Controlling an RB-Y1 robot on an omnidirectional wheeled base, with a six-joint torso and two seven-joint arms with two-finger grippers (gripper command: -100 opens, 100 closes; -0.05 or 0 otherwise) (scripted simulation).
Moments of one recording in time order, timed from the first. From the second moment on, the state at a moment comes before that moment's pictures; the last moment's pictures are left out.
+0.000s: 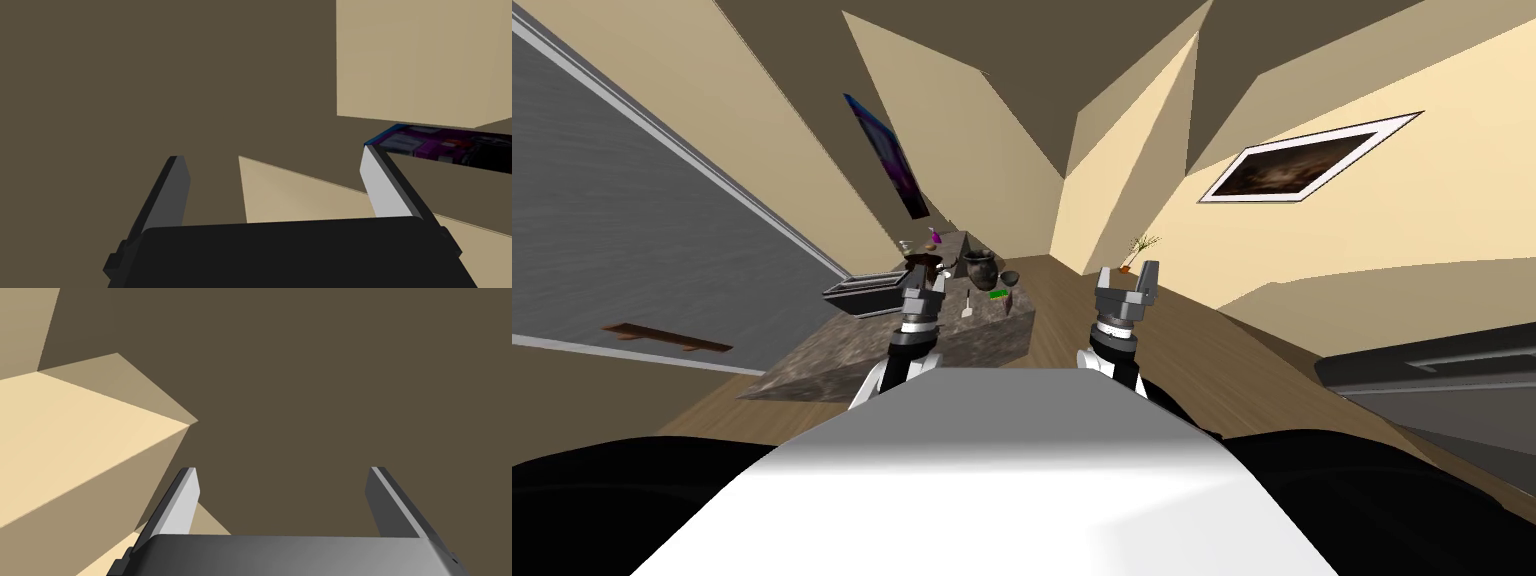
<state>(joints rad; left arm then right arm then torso) 0.51 0.11 0.06 -2.32 -0.18 -0.48 0.11 0.50 0.04 0.05 -2.40 0.09 -0.62 -0.14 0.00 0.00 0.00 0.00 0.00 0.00</state>
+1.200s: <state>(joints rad) 0.49 0.25 0.02 -2.06 -0.42 -0.60 -0.18 0.50 0.04 0.05 -2.40 0.09 -0.62 -0.14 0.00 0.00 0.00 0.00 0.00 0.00</state>
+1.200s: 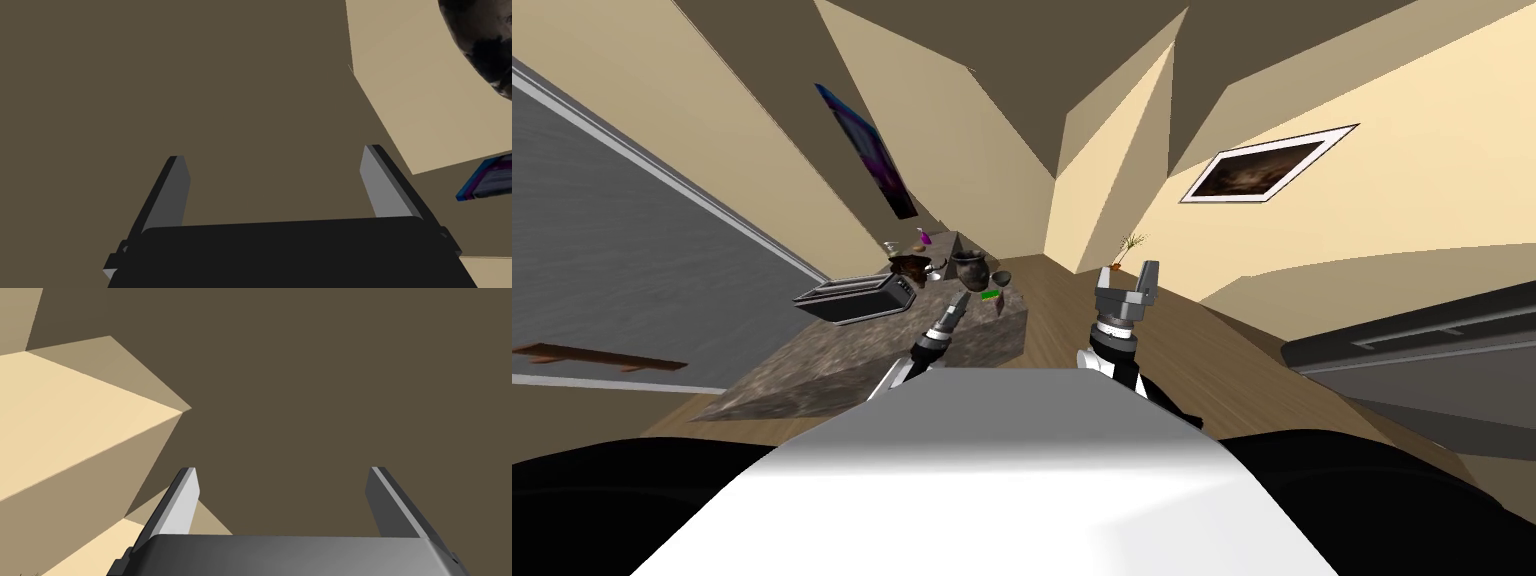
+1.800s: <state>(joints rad) 0.44 0.29 0.01 -1.91 -0.53 -0.61 -0.33 0.50 0.04 0.05 -2.40 0.09 -0.62 -0.14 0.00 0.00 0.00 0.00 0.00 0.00</state>
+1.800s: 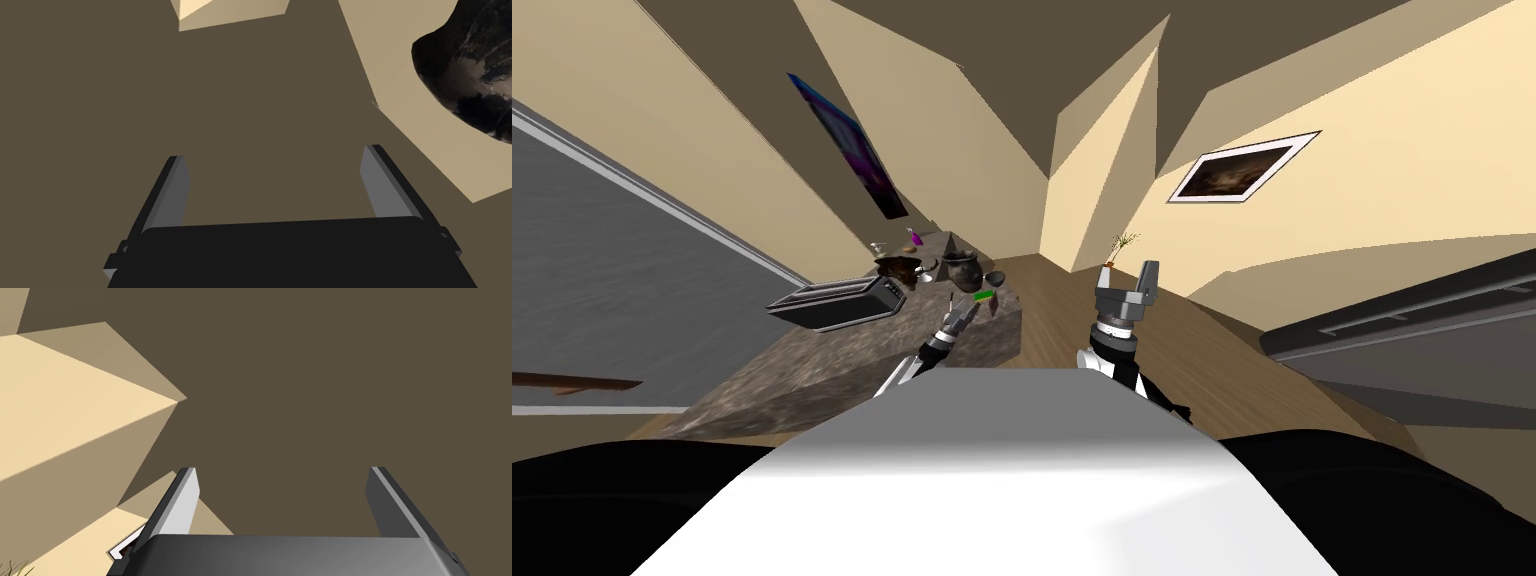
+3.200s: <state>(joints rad) 0.32 0.36 0.04 -1.61 -0.69 -0.53 -0.53 0.50 0.04 0.05 -2.40 0.09 -0.62 -0.14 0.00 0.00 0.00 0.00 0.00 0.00</state>
